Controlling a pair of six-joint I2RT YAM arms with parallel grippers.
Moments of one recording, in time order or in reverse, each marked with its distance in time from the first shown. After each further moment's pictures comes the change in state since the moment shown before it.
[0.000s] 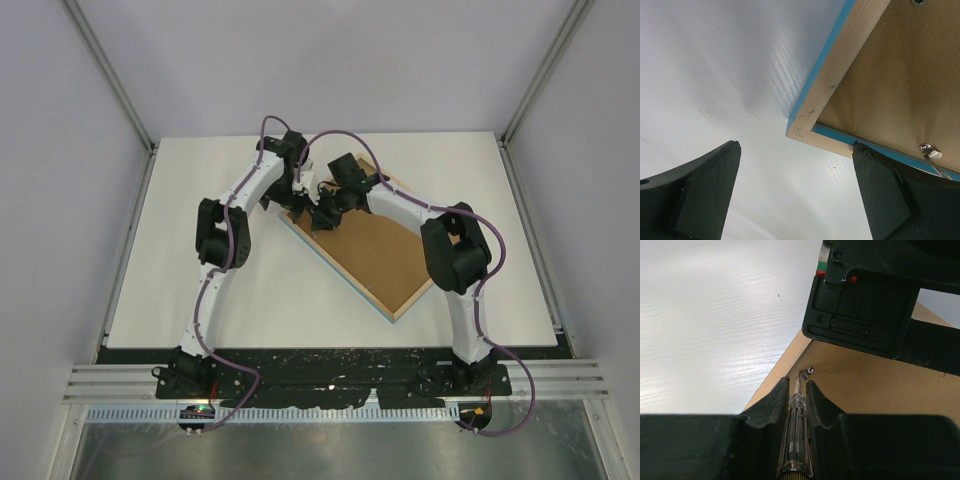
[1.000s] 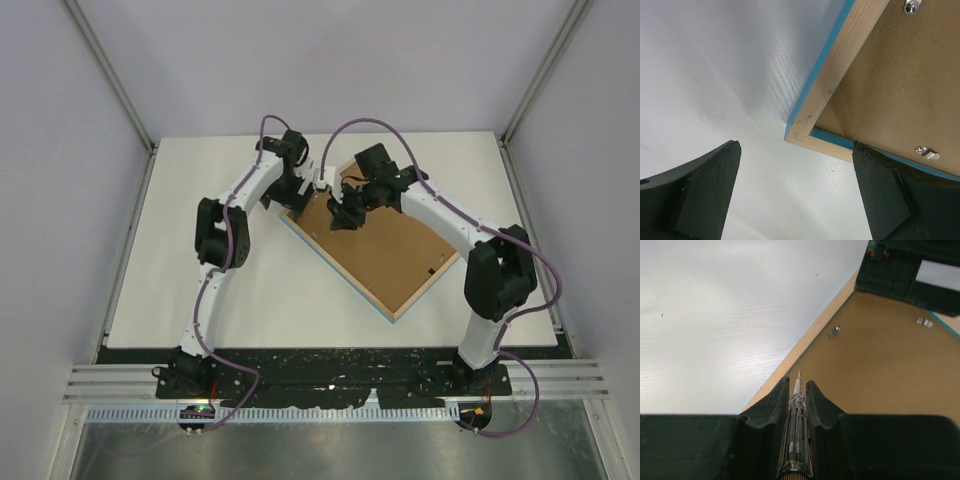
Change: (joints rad) left arm -0.002 -0.001 0.005 0.012 0.010 0.000; right arm -0.034 -0.264 -0.087 -0.190 -0.049 -0.091
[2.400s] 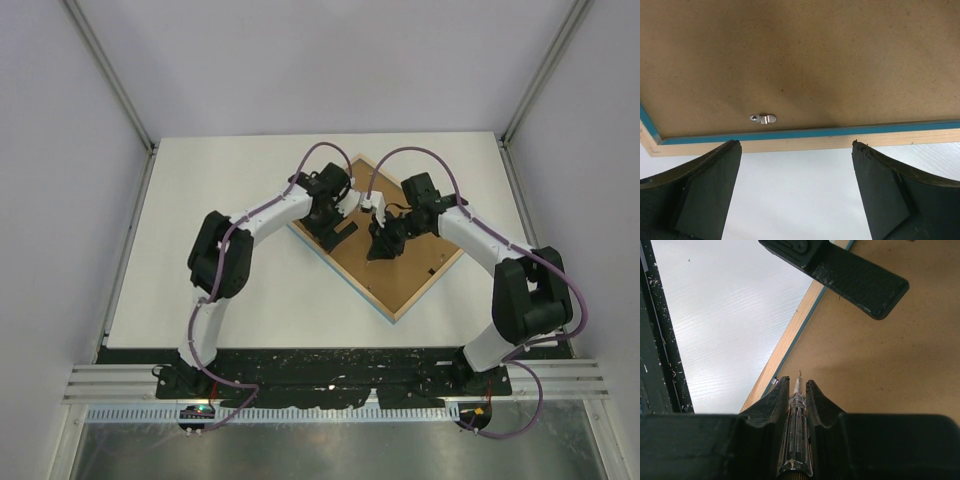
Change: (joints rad) left arm -0.270 -0.351 -0.560 0.354 0.094 0.201; right arm -0.214 -0.250 -0.452 -0.002 -0.138 -0.013
